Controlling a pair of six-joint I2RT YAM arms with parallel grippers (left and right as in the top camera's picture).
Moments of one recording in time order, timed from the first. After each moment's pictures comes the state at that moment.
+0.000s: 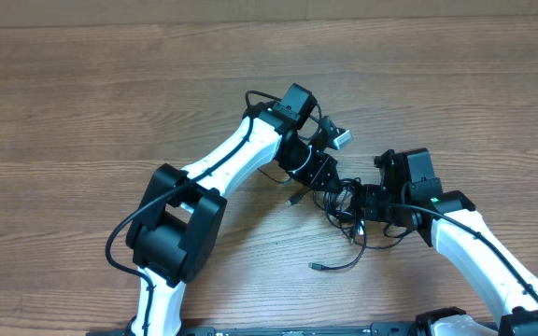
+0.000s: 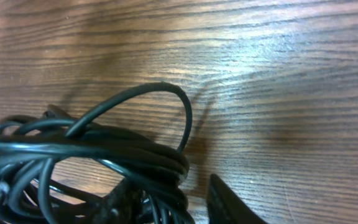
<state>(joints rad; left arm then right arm) -0.59 2.10 1.57 -0.83 0.87 0.05 0.21 1.34 0.66 -0.48 -0.26 0.33</state>
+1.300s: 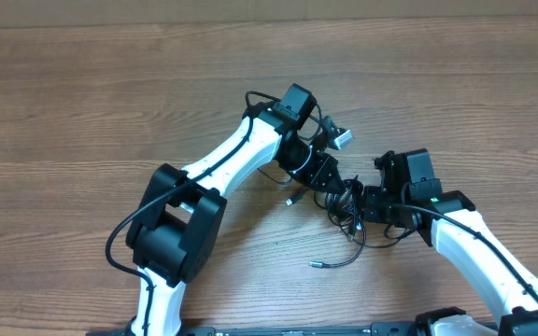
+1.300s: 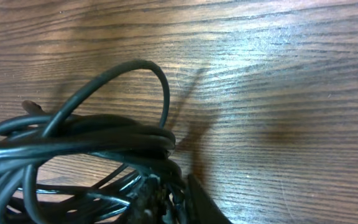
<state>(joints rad) -0.59 2.10 1.57 -0.83 0.92 0.05 0.21 1.34 0.66 -0.50 -0.26 0.33</state>
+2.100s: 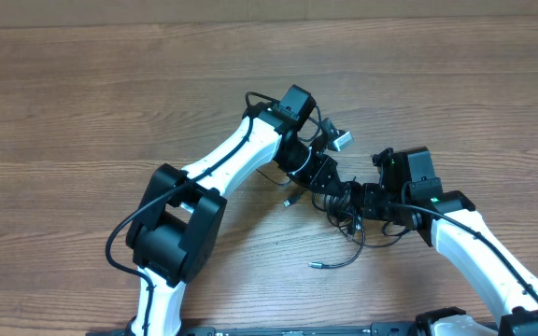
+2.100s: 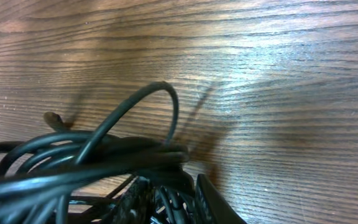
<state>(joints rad) -0.59 2.10 1.57 -0.87 0.95 0.06 0.21 1.34 0.66 -0.46 -0.30 0.33</state>
